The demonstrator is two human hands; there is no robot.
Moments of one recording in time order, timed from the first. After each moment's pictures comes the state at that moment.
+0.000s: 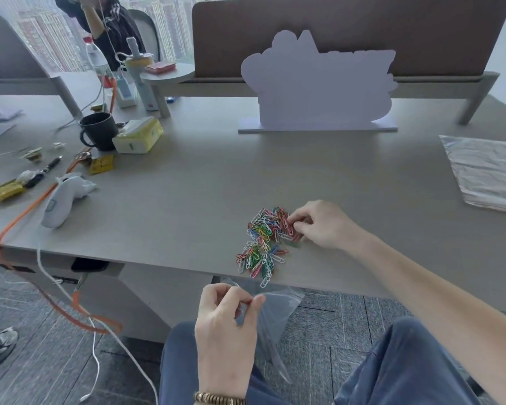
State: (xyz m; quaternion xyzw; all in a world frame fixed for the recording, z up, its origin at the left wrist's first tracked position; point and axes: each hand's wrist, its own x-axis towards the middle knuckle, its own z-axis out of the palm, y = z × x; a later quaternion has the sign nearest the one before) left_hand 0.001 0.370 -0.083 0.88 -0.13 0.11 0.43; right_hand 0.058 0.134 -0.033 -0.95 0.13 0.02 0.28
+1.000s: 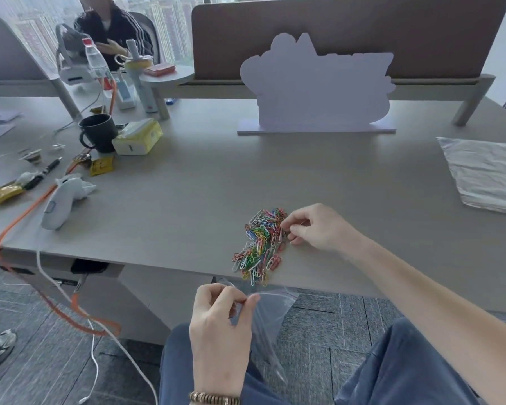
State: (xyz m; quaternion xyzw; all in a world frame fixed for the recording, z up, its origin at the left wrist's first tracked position) left_hand 0.006 0.375 -0.083 0.88 -0.13 0.13 0.44; right_hand 0.049 0.147 -0.026 -0.90 0.17 0.03 0.41
